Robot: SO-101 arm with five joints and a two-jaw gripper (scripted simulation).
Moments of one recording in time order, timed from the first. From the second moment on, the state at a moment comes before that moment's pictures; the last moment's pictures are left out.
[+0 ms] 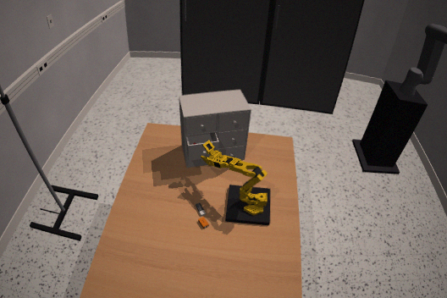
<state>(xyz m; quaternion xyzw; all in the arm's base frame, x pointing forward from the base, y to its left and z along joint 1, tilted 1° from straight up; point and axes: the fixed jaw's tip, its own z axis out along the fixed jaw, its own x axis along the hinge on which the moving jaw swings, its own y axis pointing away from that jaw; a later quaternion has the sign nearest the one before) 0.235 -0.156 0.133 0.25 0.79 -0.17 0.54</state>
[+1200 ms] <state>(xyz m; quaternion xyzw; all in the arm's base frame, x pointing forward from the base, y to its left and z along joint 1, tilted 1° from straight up) 0.238 -0.163 0.133 0.26 0.79 -0.17 0.53</state>
